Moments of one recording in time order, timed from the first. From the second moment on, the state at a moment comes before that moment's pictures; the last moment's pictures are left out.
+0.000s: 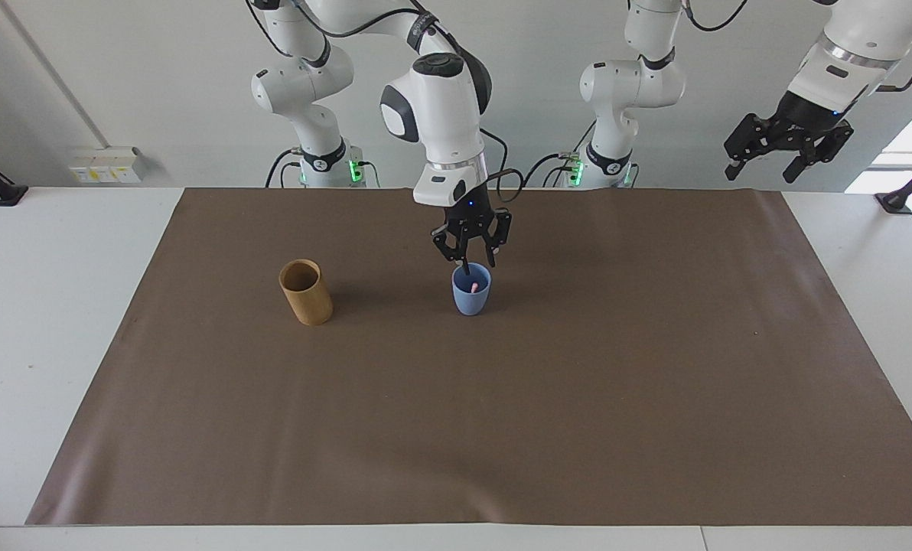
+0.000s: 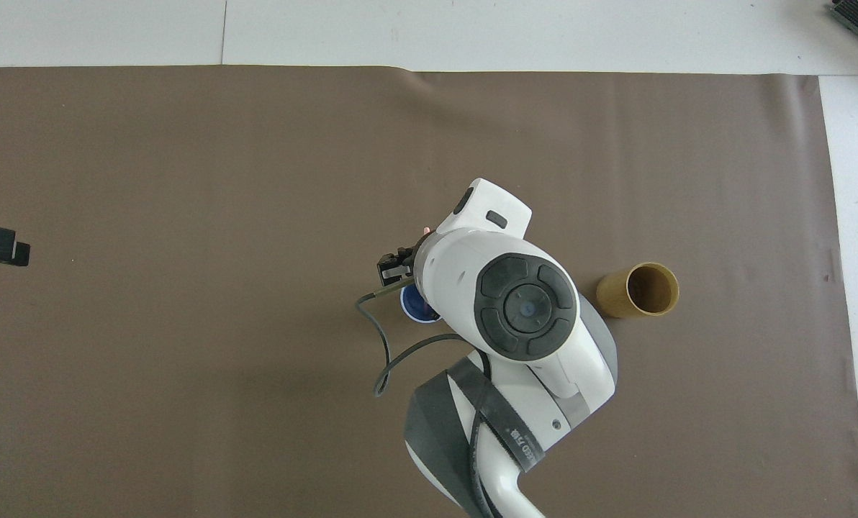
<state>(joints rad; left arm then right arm) -0.10 -0.06 0.08 -1.50 -0.04 1.44 0.05 0.61 0.17 0.00 -1.79 -0.01 2.30 0.37</state>
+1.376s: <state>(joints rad) -0.09 -0.06 0.09 -1.50 -0.04 1.44 0.05 0.23 -0.04 -0.03 -1.68 0.02 1.72 0.32</state>
